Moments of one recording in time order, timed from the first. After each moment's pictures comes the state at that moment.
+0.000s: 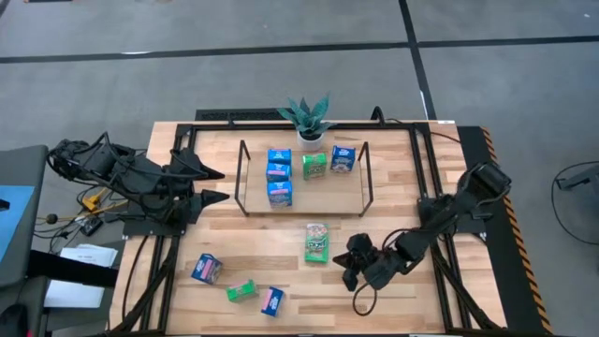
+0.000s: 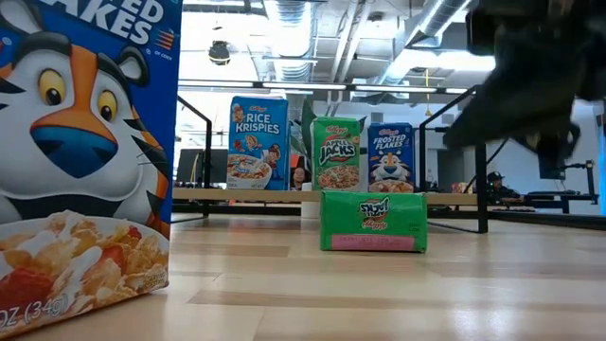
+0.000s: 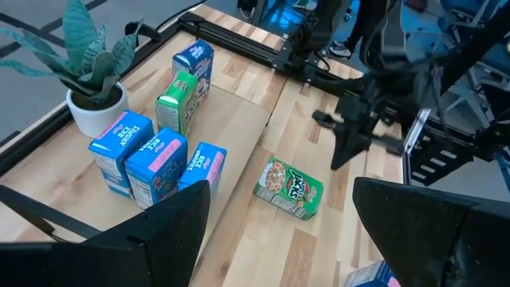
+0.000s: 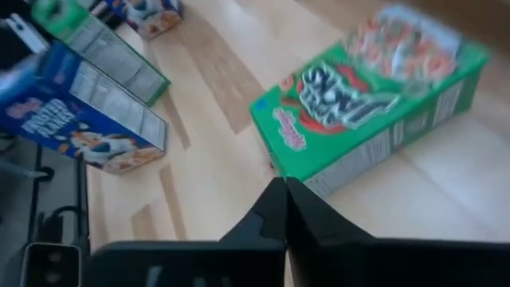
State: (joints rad) left arm -0.40 0.94 1.38 -0.92 -0.54 -0.57; right arm 0.66 1.63 0.74 0.14 0.61 1.13
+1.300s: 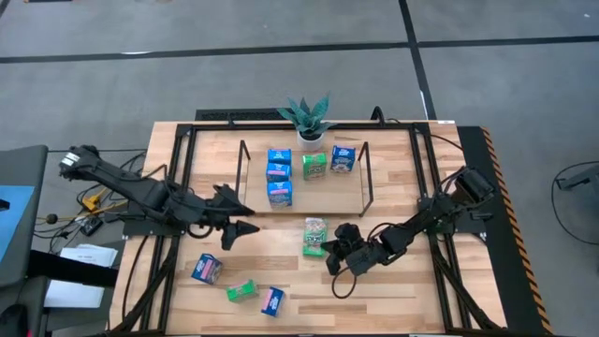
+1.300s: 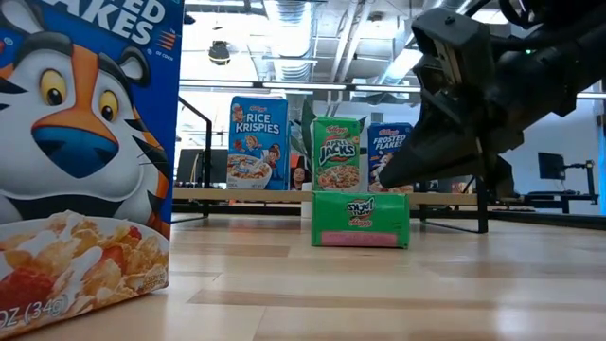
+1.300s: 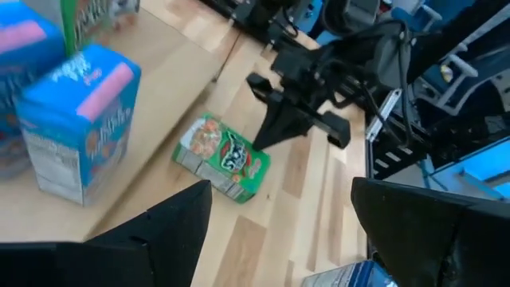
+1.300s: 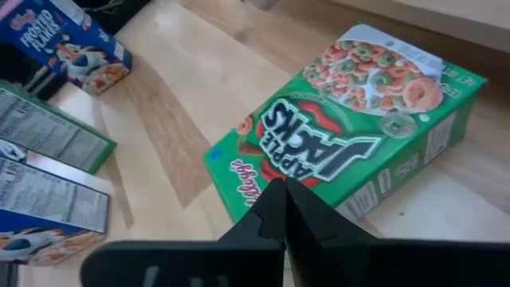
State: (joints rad) left arm -0.40 0.96 0.79 -0.23 -0.40 -0.73; right arm 0.52 1.75 0.74 0.29 0.63 1.11
